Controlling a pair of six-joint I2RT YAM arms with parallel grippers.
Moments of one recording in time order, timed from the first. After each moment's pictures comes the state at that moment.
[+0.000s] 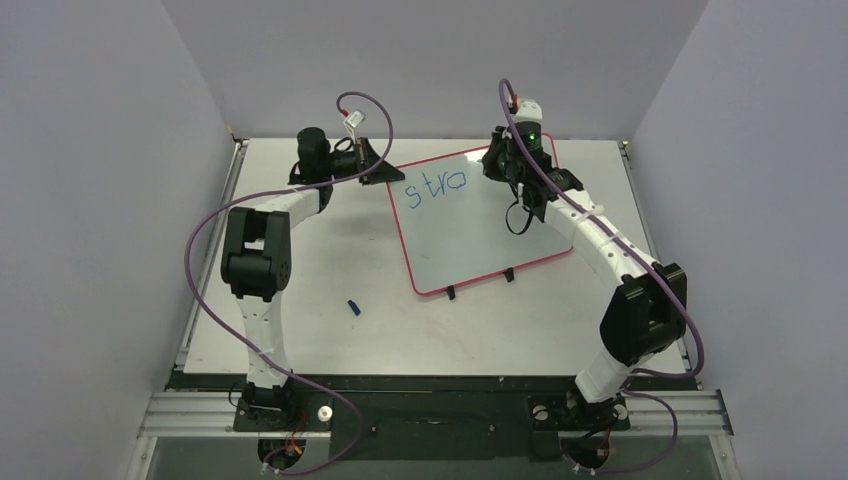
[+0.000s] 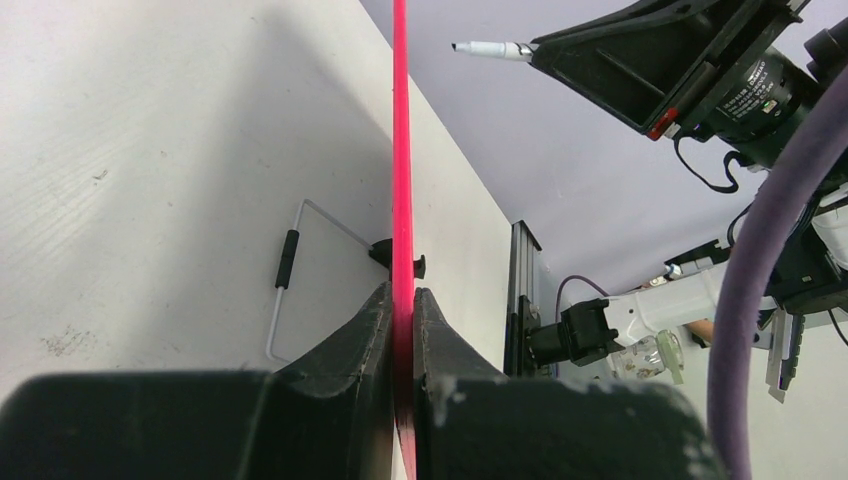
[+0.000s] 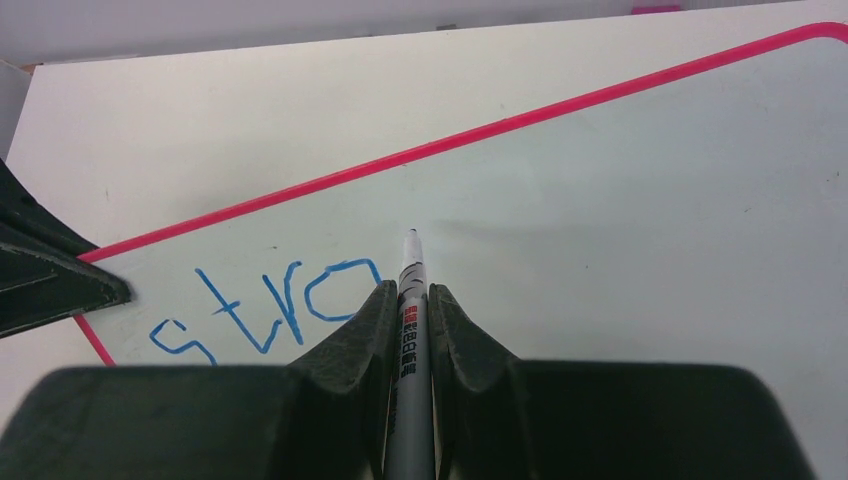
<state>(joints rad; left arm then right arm) -0.16 2.14 1.51 0.57 1.17 -0.90 0.40 1.65 1.47 -0.26 0.15 0.35</state>
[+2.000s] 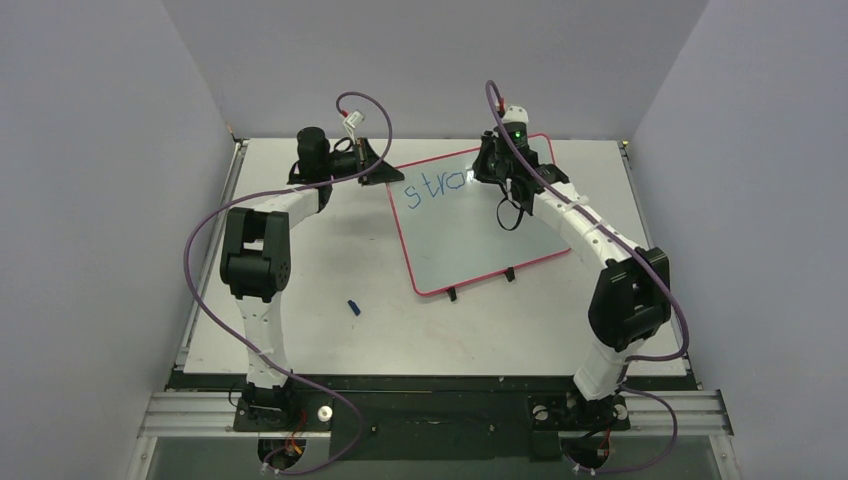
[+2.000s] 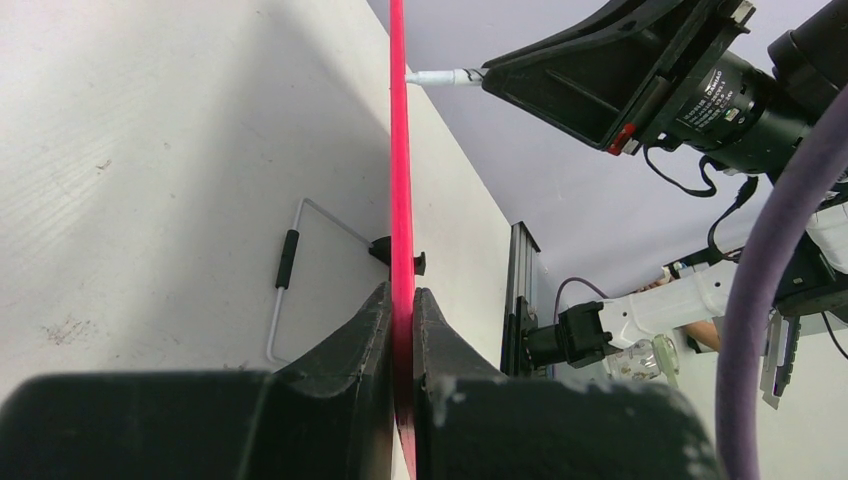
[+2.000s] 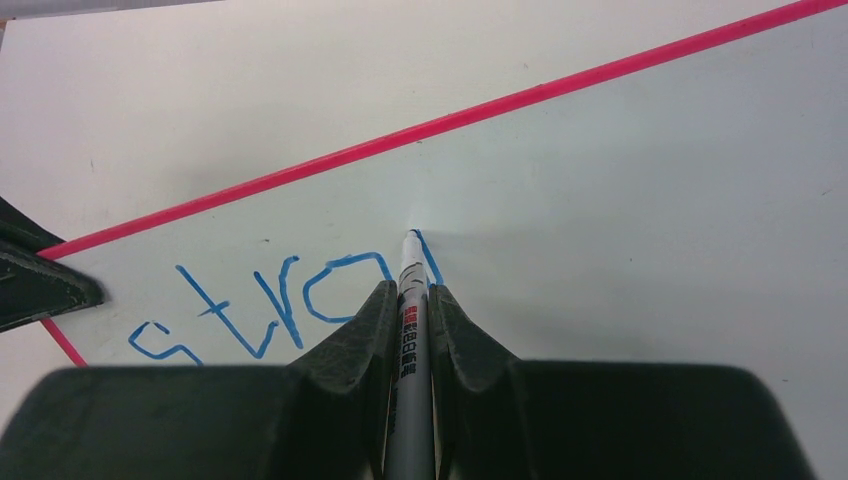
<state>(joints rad) -0.16 2.13 1.51 0.54 1.16 -0.89 0.41 1.74 1.52 -0.30 0.11 0.38</state>
